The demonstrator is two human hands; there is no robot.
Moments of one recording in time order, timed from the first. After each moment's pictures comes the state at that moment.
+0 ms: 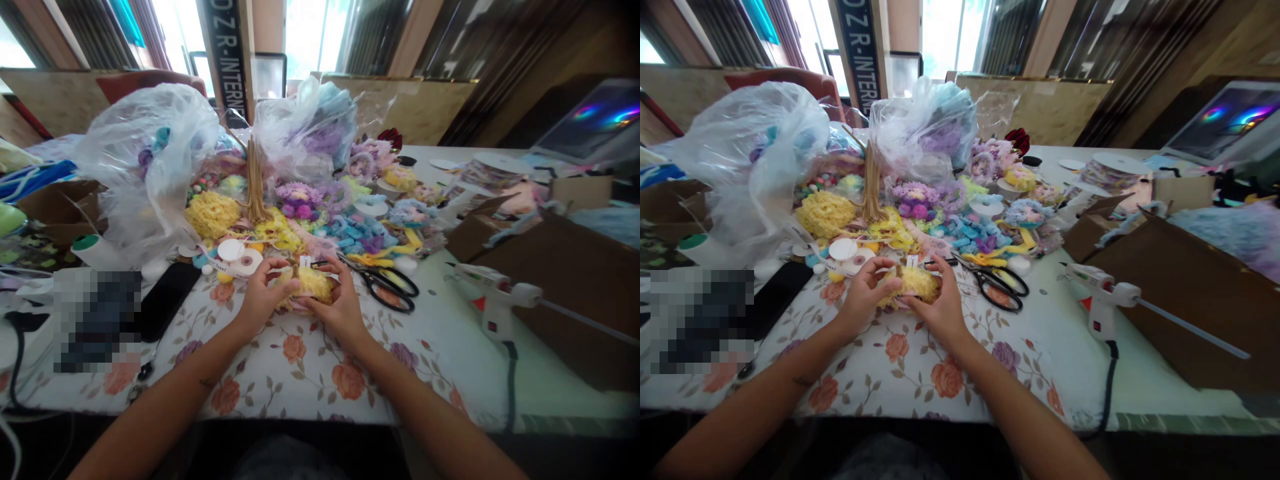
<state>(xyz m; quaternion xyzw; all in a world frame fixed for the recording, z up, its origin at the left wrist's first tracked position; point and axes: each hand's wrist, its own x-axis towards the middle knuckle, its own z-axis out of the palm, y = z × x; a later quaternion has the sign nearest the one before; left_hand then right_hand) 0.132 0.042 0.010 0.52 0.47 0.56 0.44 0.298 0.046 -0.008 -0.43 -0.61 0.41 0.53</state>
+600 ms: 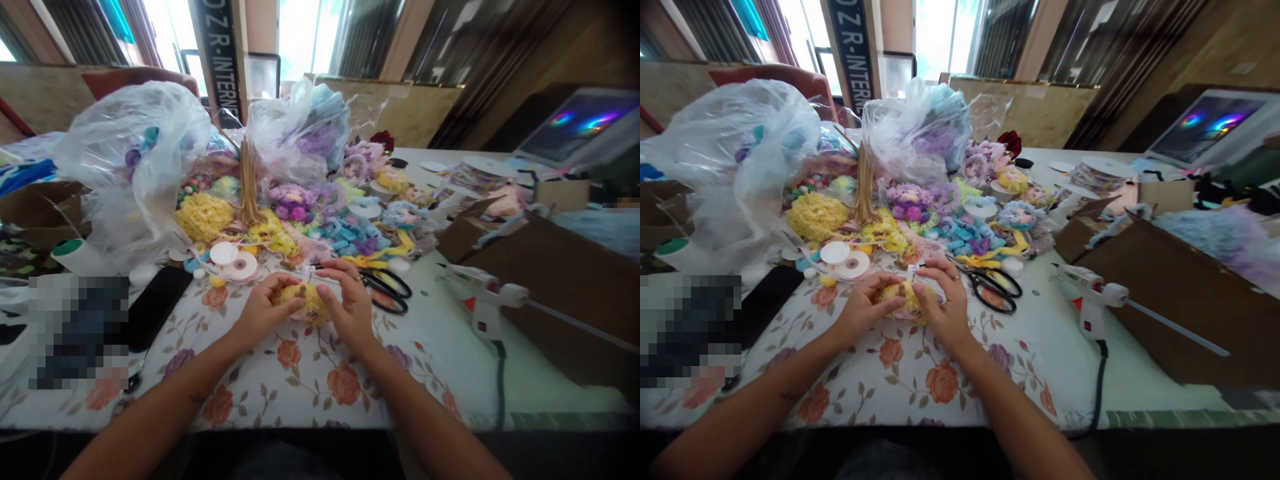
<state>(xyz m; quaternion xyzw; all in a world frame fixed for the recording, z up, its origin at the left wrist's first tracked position) 0.137 0.035 0.011 0.59 0.42 0.50 0.48 0.310 0.040 0.026 -0.41 -0.69 0.22 0.55</state>
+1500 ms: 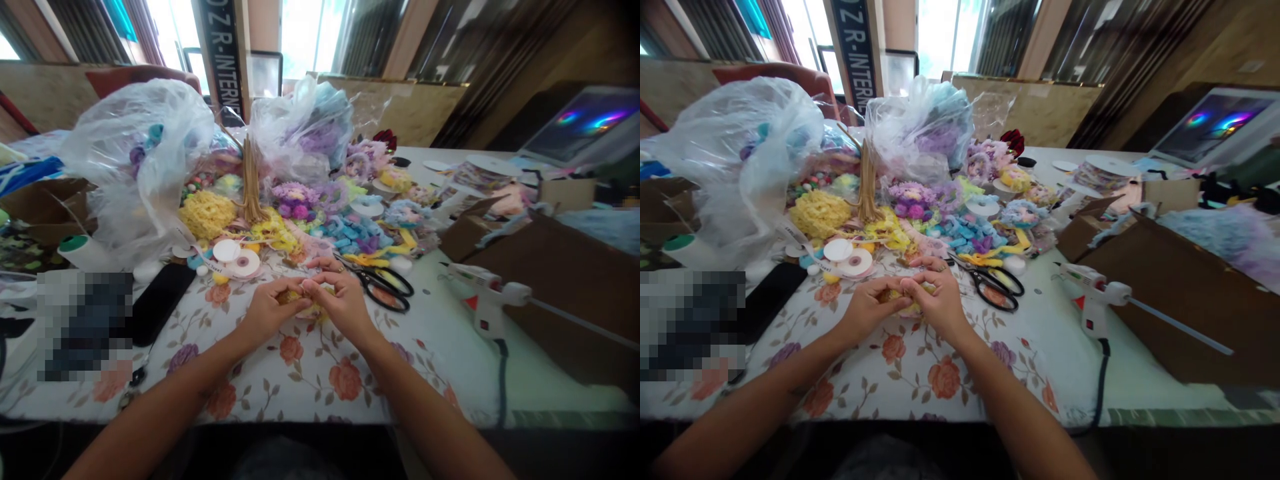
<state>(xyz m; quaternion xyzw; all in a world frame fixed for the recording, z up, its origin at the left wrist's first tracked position) 0.144 0.030 0.014 0.59 0.42 0.51 0.47 0.301 0.048 0.039 -0.42 -0.70 0.32 0.48</state>
